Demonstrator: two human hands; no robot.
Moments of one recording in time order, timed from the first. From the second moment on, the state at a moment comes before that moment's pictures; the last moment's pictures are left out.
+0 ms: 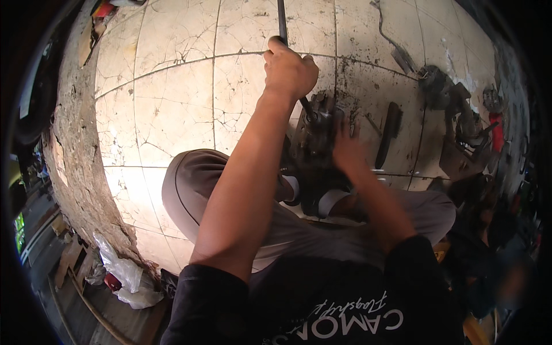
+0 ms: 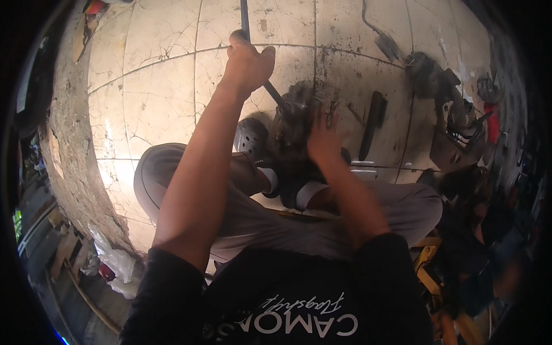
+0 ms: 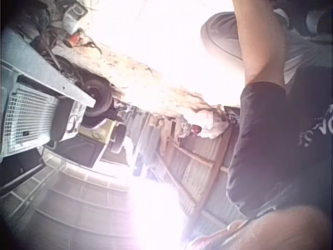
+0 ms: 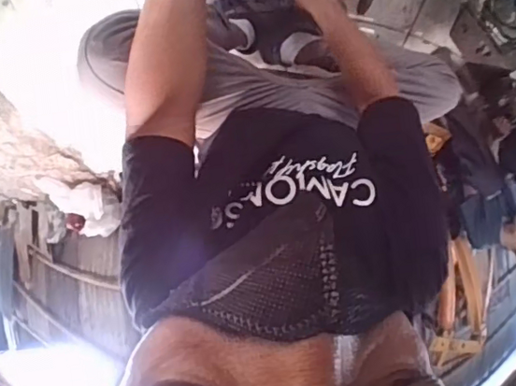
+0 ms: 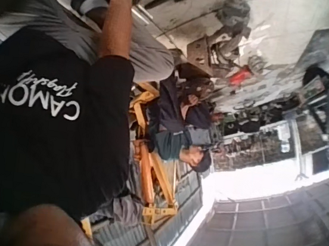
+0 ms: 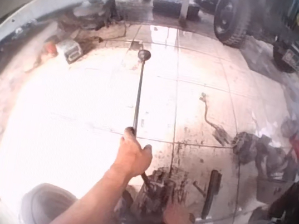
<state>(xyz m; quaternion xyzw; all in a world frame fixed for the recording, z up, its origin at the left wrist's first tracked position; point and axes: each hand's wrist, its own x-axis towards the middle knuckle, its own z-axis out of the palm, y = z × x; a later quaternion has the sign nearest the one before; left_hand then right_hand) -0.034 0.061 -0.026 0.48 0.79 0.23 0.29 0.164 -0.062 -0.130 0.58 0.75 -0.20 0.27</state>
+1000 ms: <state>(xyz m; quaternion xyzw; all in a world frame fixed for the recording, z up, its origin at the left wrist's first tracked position) -0.091 0.121 0.009 0.62 0.61 -0.06 0.48 0.192 -0.088 -0.140 0.65 0.57 -0.51 -0.03</state>
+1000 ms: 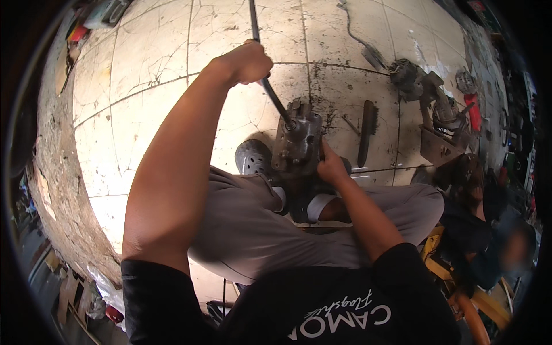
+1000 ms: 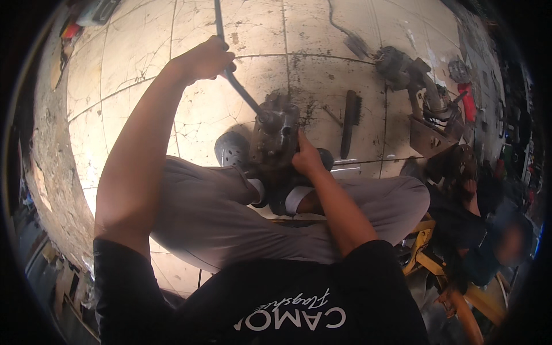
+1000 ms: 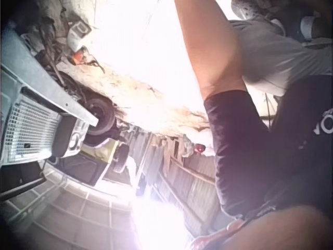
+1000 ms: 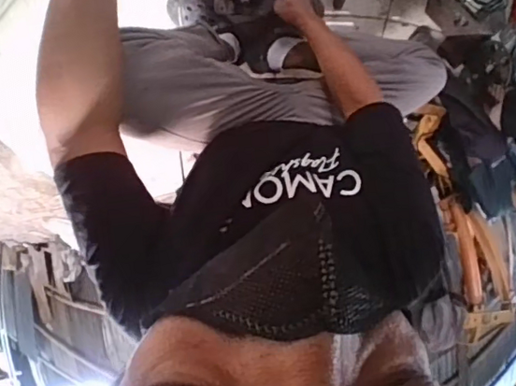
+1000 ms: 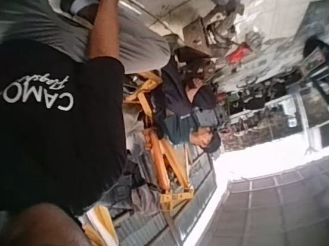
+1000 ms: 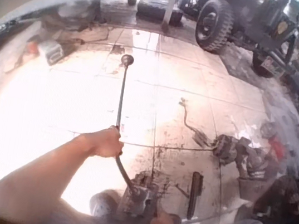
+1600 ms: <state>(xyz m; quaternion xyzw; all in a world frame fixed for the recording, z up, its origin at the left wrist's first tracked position) -0.088 0.109 0.027 0.63 0.61 -0.04 0.48 0.176 -0.040 -0.143 0.55 0.76 -0.20 0.28</state>
